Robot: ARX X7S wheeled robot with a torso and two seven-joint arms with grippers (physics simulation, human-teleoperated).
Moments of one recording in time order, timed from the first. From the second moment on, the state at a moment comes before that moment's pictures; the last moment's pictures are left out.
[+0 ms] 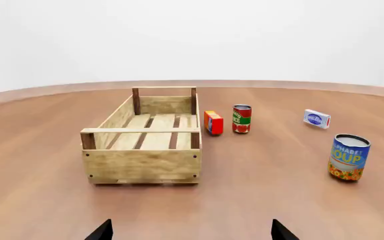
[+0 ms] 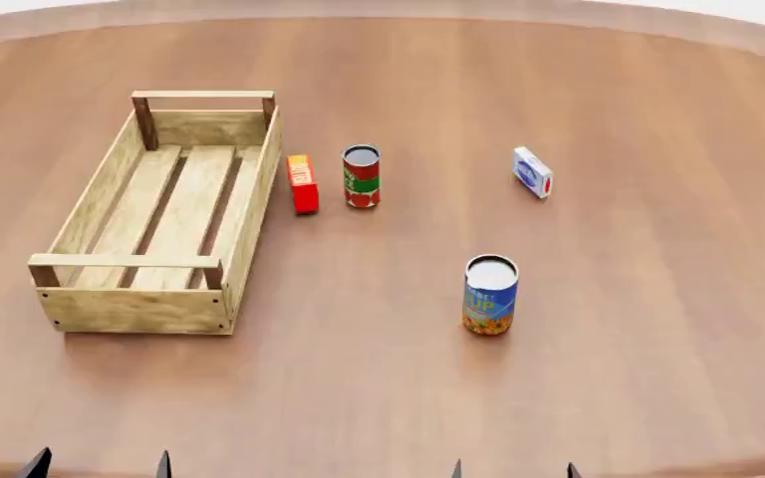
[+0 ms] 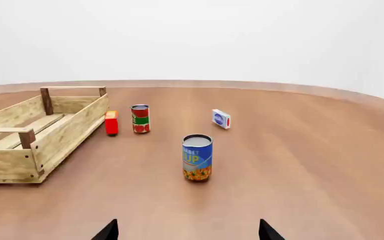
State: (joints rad) left arm 0.00 0.00 0.00 0.00 0.00 0.00 0.00; right arm 0.00 0.00 0.00 0.00 0.00 0.00 0.00
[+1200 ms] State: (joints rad) left arm -0.01 -0.10 0.13 -0.02 -0.08 0.02 -0.09; right arm 0.02 0.10 -0.14 0.02 0.04 -0.01 0.10
